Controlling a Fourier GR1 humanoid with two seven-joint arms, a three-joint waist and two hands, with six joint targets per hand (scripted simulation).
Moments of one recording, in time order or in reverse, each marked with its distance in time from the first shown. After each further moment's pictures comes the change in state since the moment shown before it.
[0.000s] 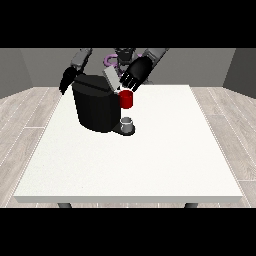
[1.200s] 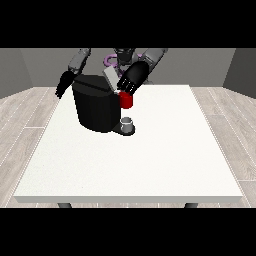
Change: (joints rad) left arm -0.043 -0.030 -0.015 0.024 -0.040 0.038 -0.023; right arm -0.034 -0.026 -0.058 0.054 -0.020 -0.005 -0.019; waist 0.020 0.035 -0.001
